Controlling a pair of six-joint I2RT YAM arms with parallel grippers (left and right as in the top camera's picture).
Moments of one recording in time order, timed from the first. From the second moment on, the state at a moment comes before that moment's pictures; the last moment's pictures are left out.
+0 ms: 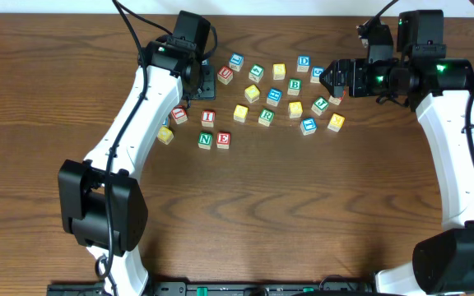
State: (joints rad) left arm -0.30 1.93 1.74 -0.98 -0.06 -0.30; right arm 0.03 1.67 1.62 -0.93 -0.39 0.01
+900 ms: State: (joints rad) left arm -0.30 1.94 1.71 -1.00 -0.06 -0.30; right arm 0.03 1.67 1.62 -0.93 -0.39 0.01
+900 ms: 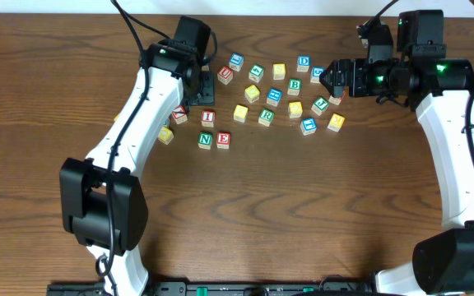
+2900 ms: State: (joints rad) left arm -0.32 2.16 1.69 -0.86 -0.06 -0.25; right arm 0.03 1.67 1.62 -0.93 -0.39 0.01
